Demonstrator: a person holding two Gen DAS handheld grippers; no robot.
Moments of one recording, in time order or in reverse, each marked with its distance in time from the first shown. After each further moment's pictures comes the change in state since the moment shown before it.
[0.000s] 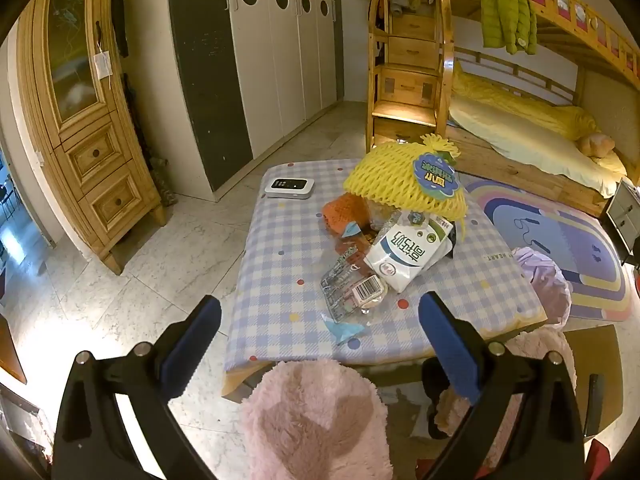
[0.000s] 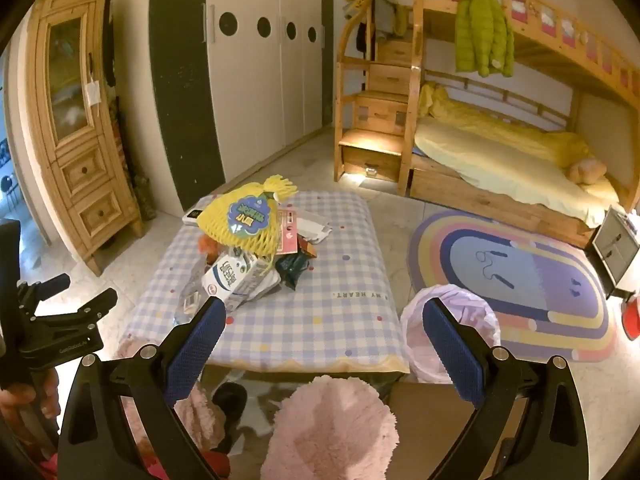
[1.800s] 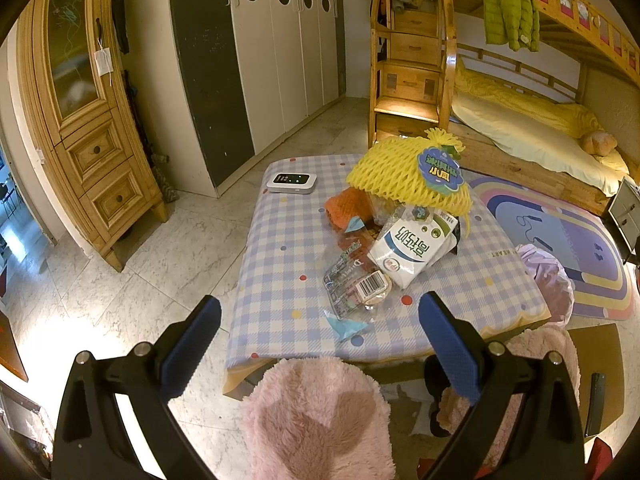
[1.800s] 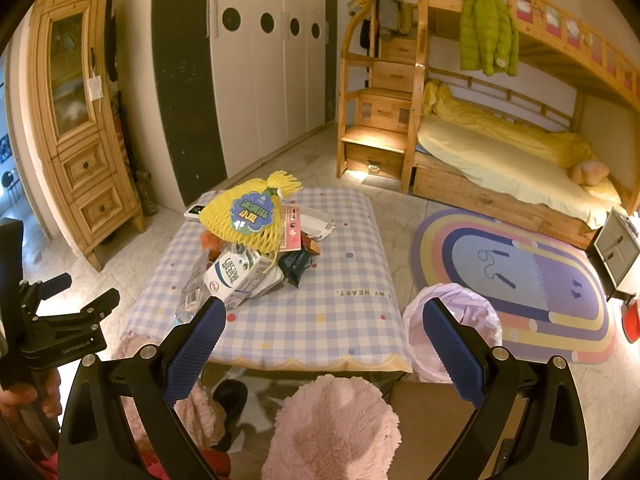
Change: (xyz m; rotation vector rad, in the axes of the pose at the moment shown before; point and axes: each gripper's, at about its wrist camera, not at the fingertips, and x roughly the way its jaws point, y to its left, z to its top) left arm 0.000 0.000 0.001 0.002 0.004 -0.002; right arm 0.002 0.002 0.001 0.001 0.001 0.000
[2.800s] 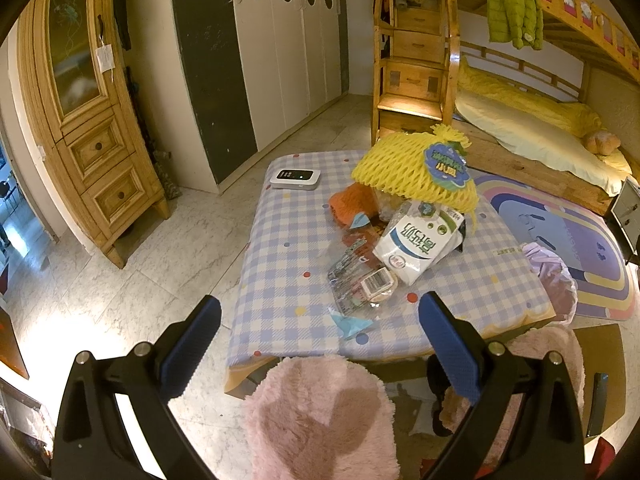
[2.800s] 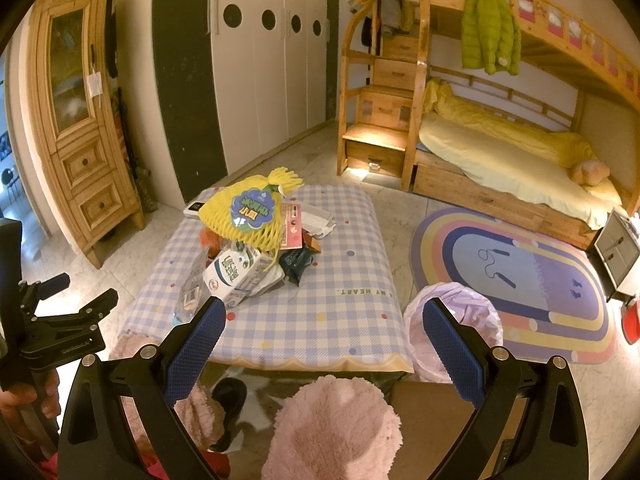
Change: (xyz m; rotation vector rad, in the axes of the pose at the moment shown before) left arm 0.005 0.002 -0.002 -0.001 0.005 0.014; right arm 0.014 -0.002 0.001 -0.002 0.002 0.002
